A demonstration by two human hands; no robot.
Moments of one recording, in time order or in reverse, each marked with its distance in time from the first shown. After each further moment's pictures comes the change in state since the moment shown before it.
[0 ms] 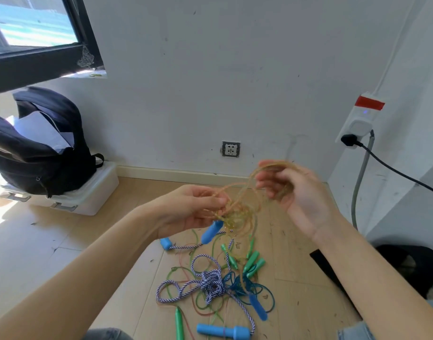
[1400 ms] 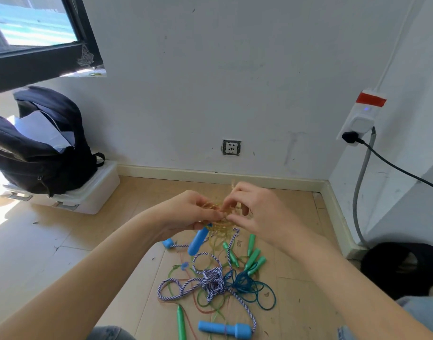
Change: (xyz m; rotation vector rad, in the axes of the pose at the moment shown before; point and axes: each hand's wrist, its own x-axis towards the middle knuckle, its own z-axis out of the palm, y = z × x) left_hand 0.004 -0.009 -0.001 0.448 0.145 -0.074; right_hand -0.010 0.025 0.024 -1.386 -0.333 -0.373
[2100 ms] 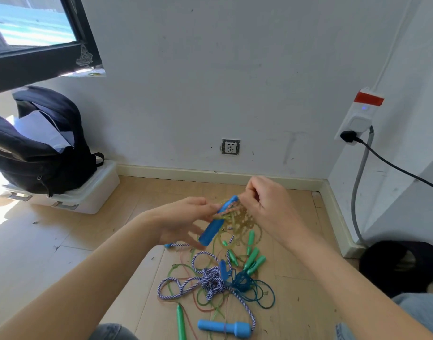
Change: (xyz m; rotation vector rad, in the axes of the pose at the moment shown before) left_hand 0.001 -0.006 0.001 -0.220 -0.100 -0.132; right_hand -0.001 0.007 0.004 0.159 0.274 0.210
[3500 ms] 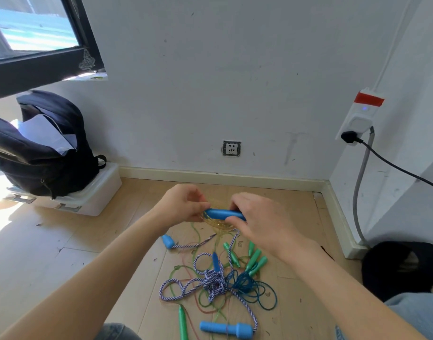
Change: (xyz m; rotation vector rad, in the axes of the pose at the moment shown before) left_hand 0.011 0.001 -0.009 0.211 0.362 0.253; right_hand -0.007 0.001 0.011 -0.359 -0.220 -0.178
